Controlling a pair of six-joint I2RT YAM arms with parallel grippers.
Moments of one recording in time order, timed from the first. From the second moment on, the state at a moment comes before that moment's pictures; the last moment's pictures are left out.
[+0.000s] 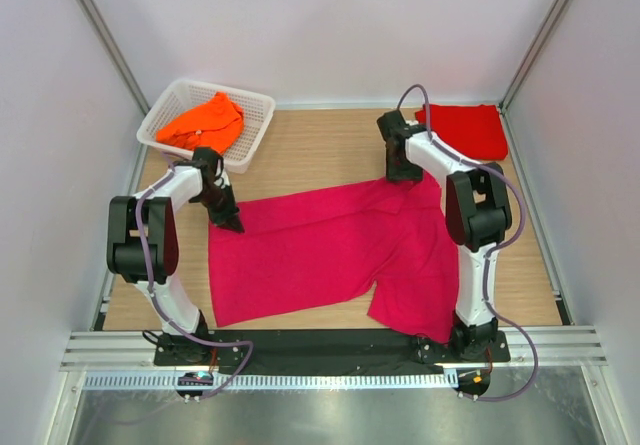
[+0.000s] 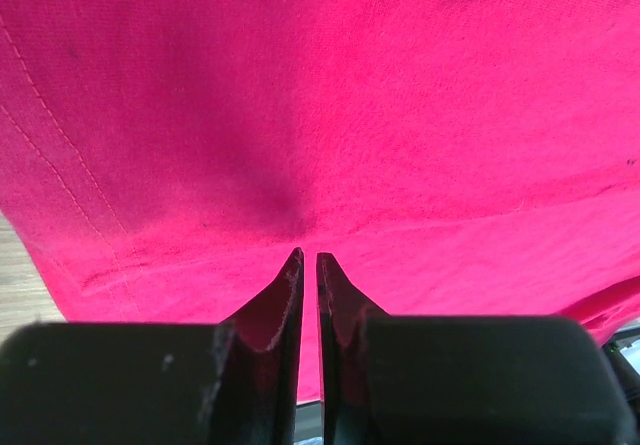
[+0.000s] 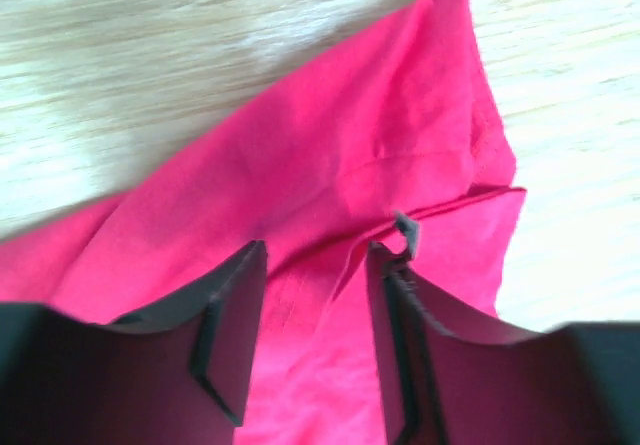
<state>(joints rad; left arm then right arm) -0.05 1.79 1.16 -0.77 0.28 -0.37 0.32 2.11 1.65 -0.77 0.41 0.36</state>
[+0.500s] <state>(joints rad) -0.05 1.79 1.16 -0.78 0.27 -0.37 0.12 1.94 1.42 -0.70 0.09 0.63</state>
